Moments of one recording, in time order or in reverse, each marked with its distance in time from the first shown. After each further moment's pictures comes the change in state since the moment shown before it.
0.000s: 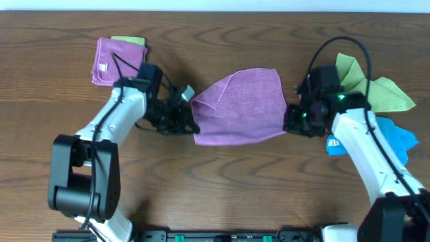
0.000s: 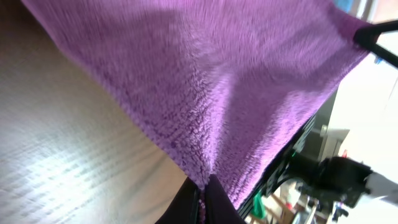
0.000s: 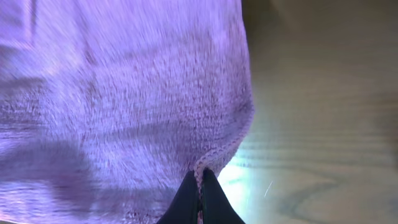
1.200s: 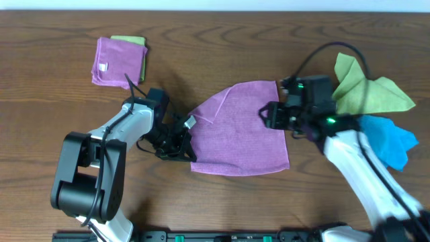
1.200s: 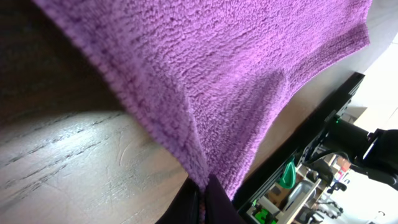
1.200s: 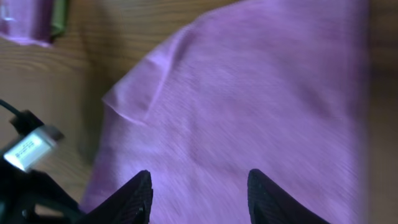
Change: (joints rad) left arm -0.043 0.002 -0.197 0.007 -0.077 0.030; right arm 0.115 -0.061 -0.187 0.534 -0.183 0.070
